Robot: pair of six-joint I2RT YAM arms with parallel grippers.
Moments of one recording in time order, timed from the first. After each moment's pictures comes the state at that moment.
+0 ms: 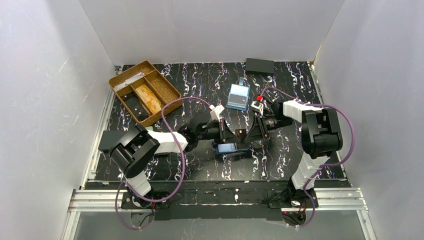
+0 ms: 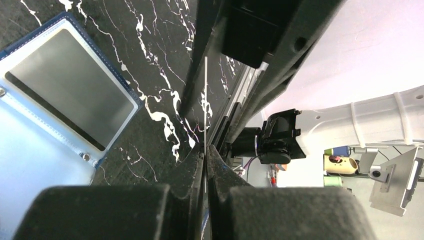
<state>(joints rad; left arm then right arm) -0.79 1.72 0.76 0.63 0.55 -0.98 0.15 1.82 1.07 -1.06 -1.35 -0.81</state>
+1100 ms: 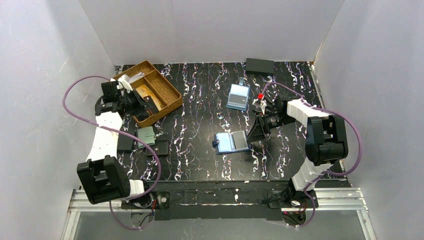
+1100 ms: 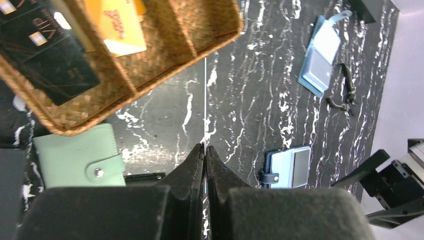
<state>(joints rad) 0.21 1.33 1.10 -0.56 0.47 -0.36 0.14 1.72 1.08 -1.04 -1.24 -0.79</state>
